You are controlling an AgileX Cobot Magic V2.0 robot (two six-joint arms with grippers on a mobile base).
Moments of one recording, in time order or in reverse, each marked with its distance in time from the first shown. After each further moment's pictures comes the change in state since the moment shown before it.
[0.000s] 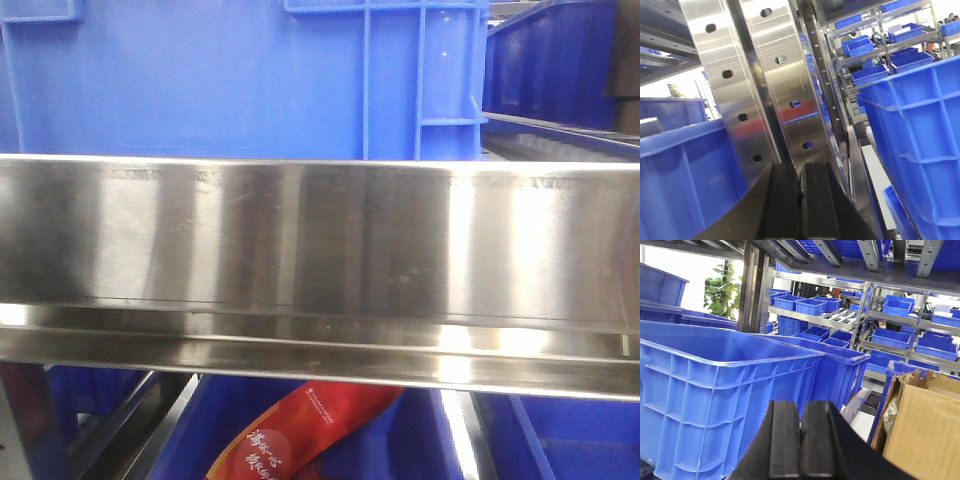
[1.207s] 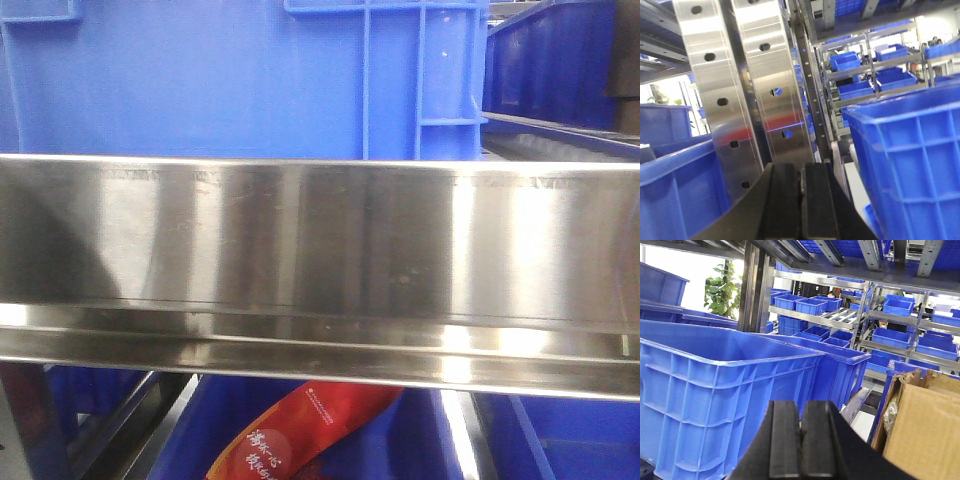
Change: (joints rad) left arm 0.000 0.001 -0.087 -0.053 0.073 0.000; right arm 0.000 0.000 0.000 0.000 0.002 -0.002
